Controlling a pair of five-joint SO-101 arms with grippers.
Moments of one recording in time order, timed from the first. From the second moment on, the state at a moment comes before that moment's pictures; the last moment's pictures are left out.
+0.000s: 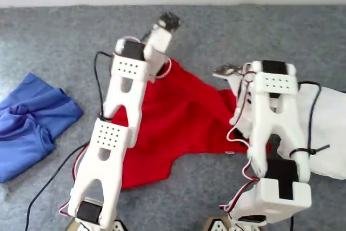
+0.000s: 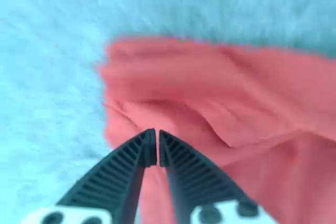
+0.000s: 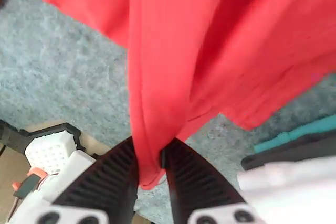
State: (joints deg) left arm 11.4 68.8 -90.9 99.3 -14.5; right arm 5.2 4.1 7.7 100.2 41.5
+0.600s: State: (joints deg) left arm 9.7 64.8 -82.1 85.7 -5.3; right arm 9.1 4.1 7.7 100.2 47.0
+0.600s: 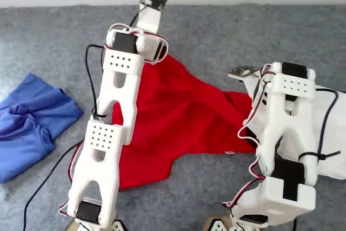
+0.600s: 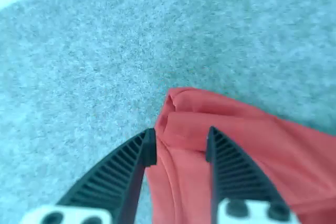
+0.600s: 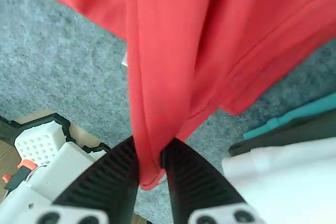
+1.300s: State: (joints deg) left arm 12.3 72.9 -80.0 82.7 -5.0; right arm 7.5 4.1 7.7 100.2 44.7
